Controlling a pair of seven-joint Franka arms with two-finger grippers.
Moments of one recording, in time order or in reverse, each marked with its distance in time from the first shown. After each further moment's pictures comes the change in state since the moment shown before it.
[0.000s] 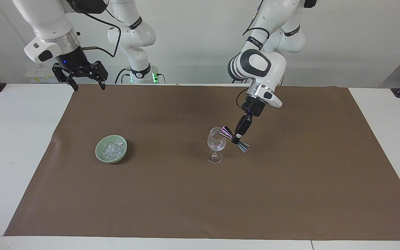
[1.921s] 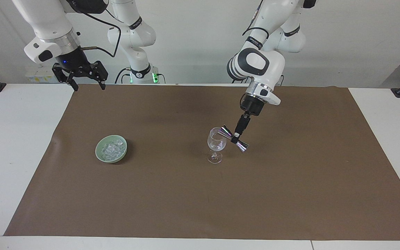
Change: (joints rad) left arm -0.012 0.005 0.000 0.016 0.041 0.028 0.127; right arm 0.000 0.000 0.000 0.000 0.000 0.000 0.000
